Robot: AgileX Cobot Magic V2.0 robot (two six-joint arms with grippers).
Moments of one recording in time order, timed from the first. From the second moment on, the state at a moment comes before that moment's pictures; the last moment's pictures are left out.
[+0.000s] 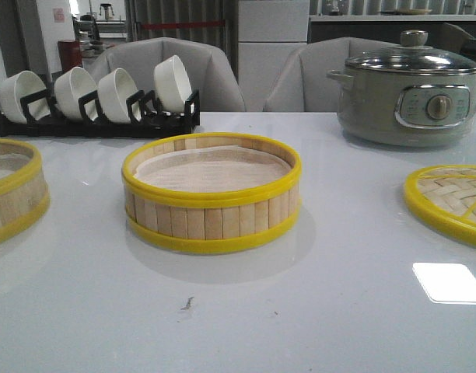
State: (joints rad) left arm -0.14 0.81 -1.08 0.01 0.85 -0.04; right arm 0.05 -0.01 0.03 0.07 0.12 0.07
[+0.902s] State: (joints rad) left arm -0.14 0.82 -1.08 0.04 0.80 -0.04; right arm 0.05 -0.01 0.03 0.07 0.07 0.07
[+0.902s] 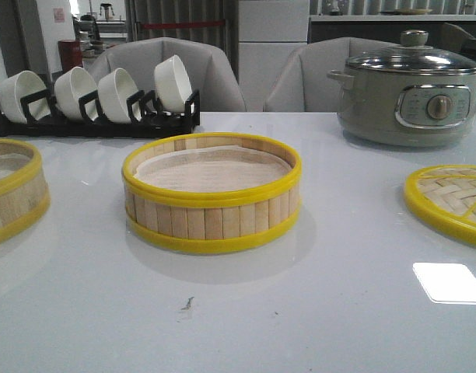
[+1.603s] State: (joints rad) left arm -0.14 0.84 -1.08 0.04 0.80 -0.04; right arm 0.05 0.52 -0.59 0.06 0.45 0.08
